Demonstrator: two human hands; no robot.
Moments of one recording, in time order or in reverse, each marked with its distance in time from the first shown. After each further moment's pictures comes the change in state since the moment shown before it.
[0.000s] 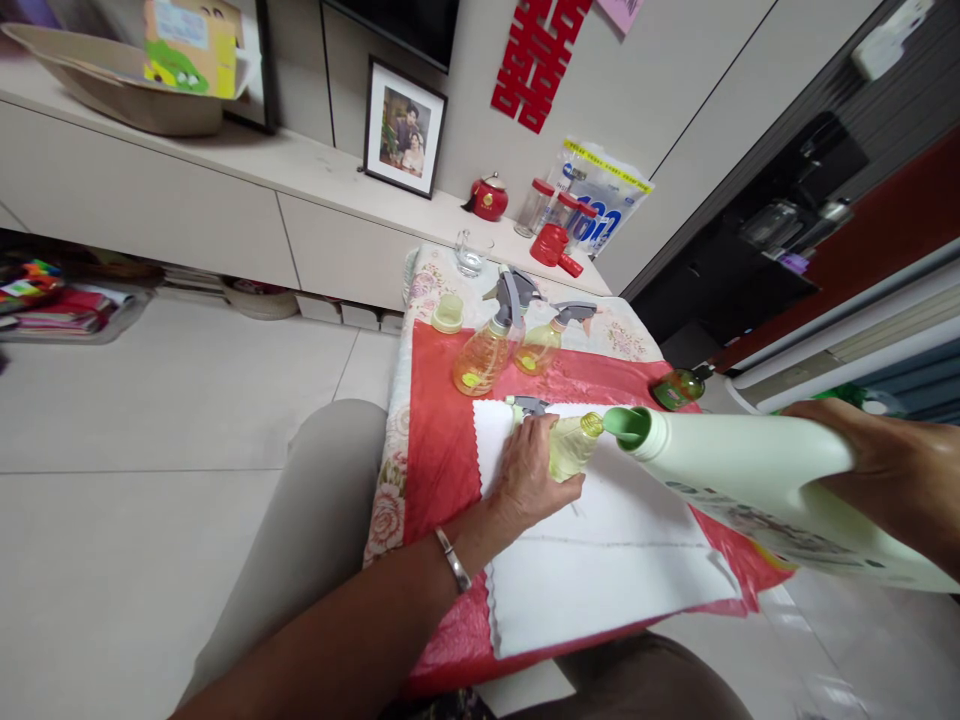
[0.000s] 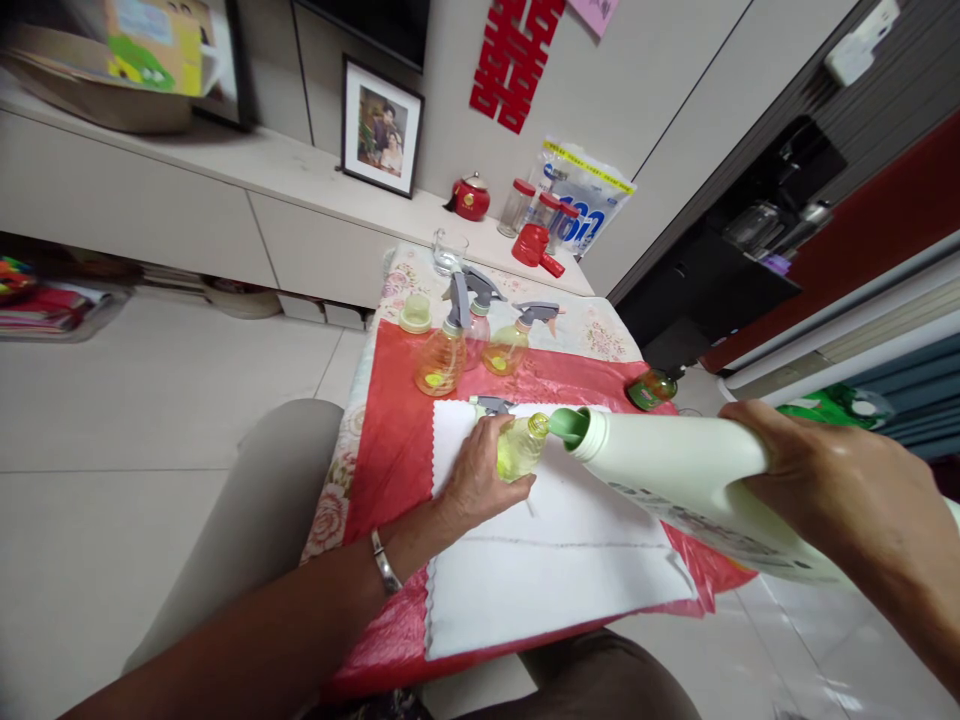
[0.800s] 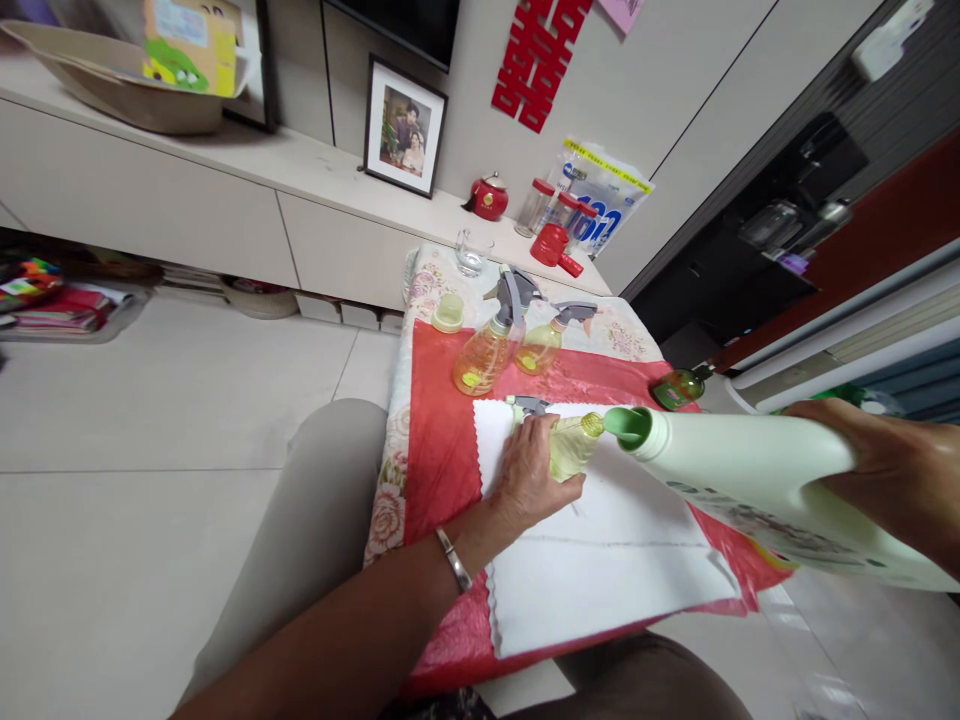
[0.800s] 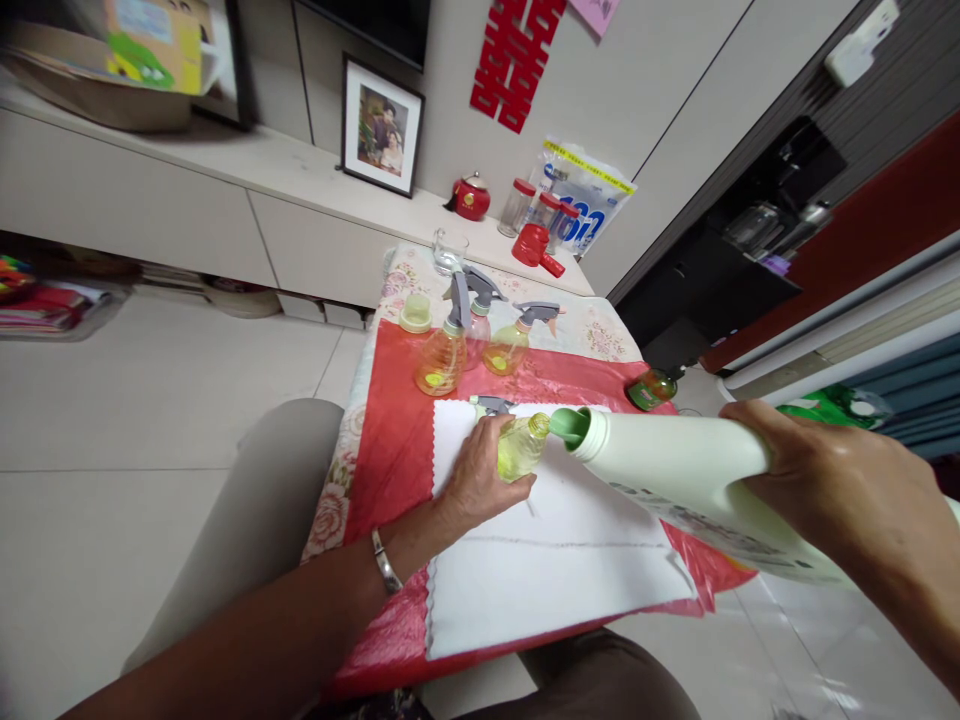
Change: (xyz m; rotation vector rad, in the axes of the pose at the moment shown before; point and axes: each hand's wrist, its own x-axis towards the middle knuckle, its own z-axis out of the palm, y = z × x) left_hand 0.000 0.000 0.000 0.016 0.005 0.002; right_hand 0.000 0.003 0.002 -0.002 0.047 -0.045
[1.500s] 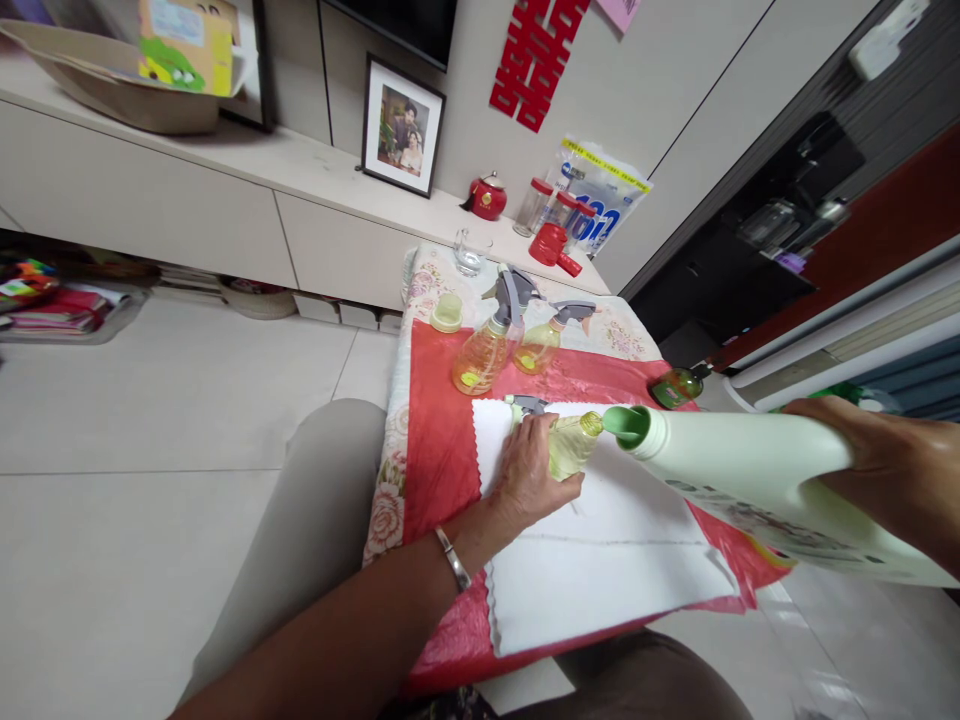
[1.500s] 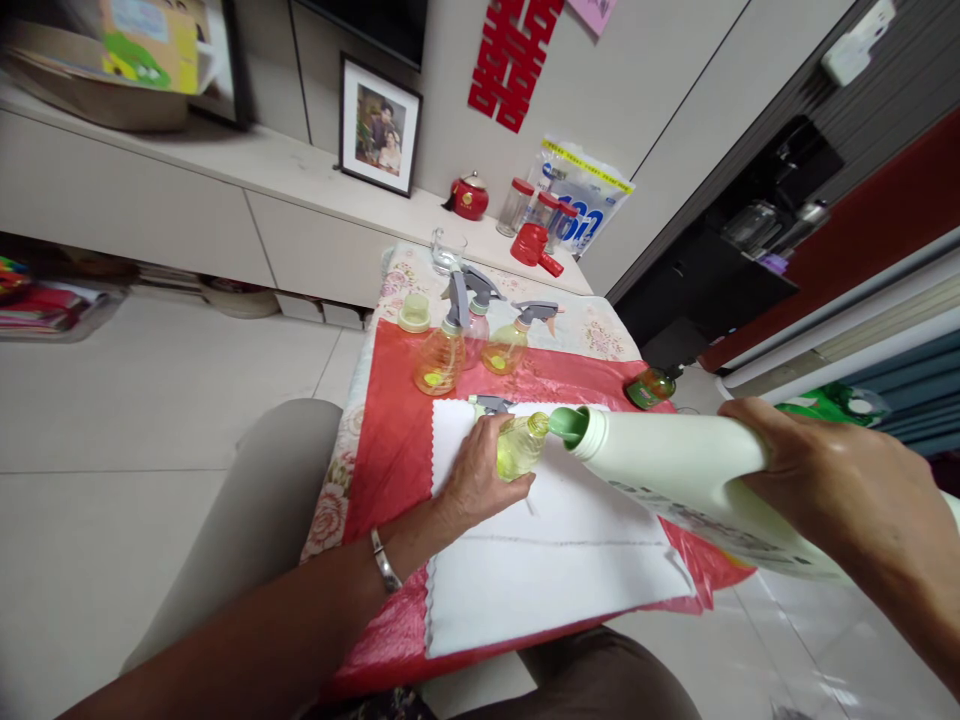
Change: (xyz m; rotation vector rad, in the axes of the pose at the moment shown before) left_hand 0.000 -0.001 0.000 -0.002 0.003 0.018; right_hand -0.001 -0.005 -0.004 -0.015 -0.006 0.028
